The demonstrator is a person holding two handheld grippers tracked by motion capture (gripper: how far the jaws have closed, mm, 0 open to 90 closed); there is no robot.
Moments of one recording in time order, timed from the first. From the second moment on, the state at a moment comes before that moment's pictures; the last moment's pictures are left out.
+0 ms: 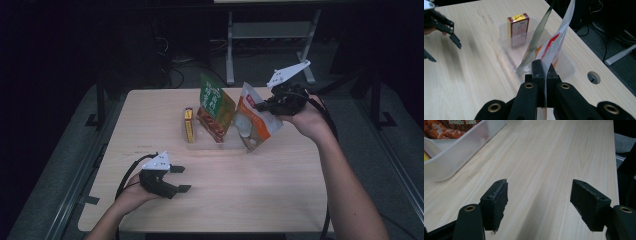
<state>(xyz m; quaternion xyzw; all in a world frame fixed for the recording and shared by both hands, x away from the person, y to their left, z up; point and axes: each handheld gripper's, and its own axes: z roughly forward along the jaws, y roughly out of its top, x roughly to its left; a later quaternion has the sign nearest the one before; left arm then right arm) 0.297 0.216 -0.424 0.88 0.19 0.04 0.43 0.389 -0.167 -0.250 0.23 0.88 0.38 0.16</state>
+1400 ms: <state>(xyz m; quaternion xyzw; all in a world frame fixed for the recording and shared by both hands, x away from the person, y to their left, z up) 0.299 0.211 -0.430 0.88 0.19 0.02 0.43 0.455 -0.134 -0.259 0.25 0.89 0.33 0.16</state>
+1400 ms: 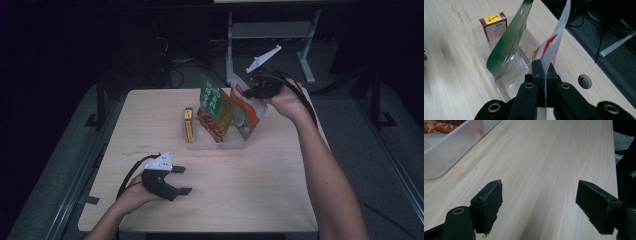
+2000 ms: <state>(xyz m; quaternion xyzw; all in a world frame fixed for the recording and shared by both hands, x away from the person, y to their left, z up) 0.301 0.206 -0.433 0.88 0.19 0.02 0.44 0.472 -0.127 -0.278 0.26 0.90 0.31 0.15</state>
